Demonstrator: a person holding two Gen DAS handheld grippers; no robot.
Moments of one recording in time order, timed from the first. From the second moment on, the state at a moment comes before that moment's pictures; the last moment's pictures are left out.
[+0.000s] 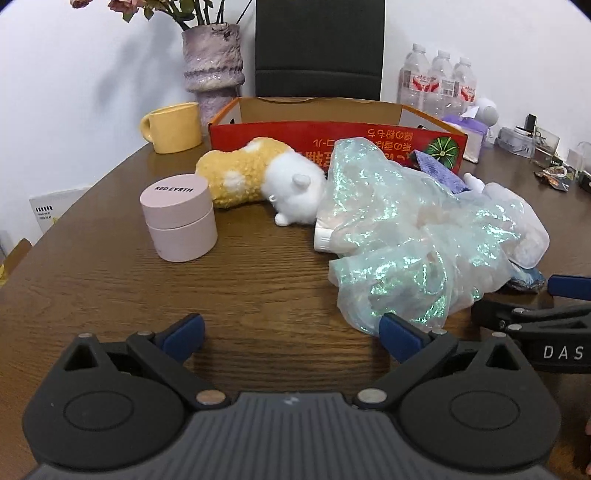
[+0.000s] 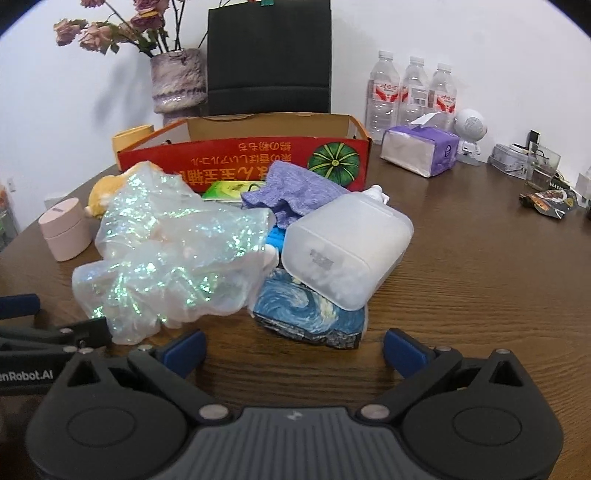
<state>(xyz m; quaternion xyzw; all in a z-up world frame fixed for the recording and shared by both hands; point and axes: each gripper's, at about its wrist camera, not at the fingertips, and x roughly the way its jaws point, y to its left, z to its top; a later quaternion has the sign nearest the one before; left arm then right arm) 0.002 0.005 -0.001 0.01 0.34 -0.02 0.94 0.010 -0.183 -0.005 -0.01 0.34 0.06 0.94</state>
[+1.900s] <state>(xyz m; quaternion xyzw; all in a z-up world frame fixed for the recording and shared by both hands) 0.008 0.004 0.001 0.01 0.34 -0.02 0.94 0.012 -0.181 -0.006 -0.01 0.34 0.04 0.94</state>
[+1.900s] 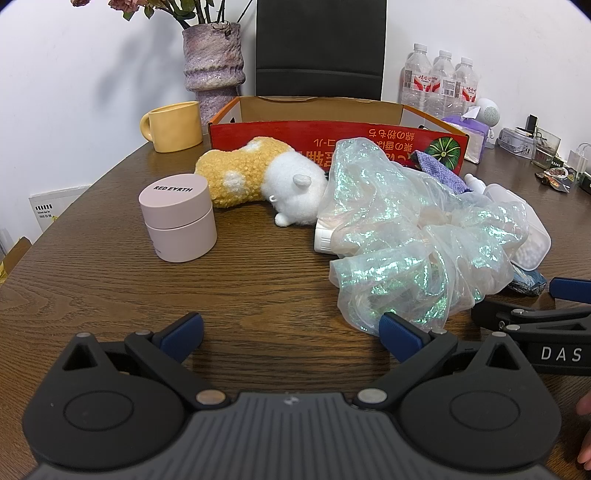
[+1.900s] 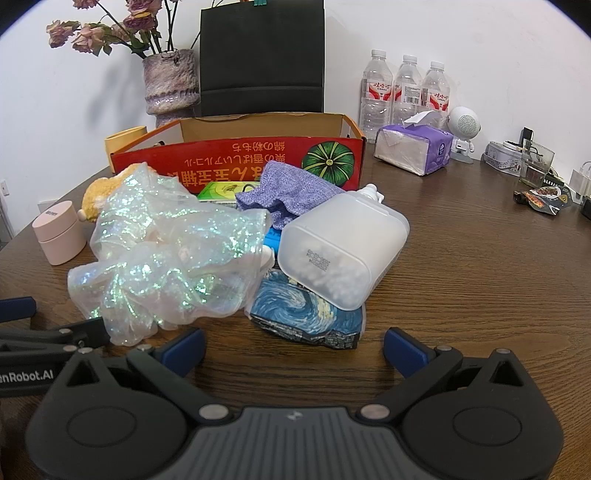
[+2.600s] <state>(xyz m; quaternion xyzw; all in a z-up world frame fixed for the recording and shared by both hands) 0.053 0.082 0.036 0.03 0.28 0.04 0.96 0.003 -0.169 0.035 -0.02 0.27 0.14 0.95</state>
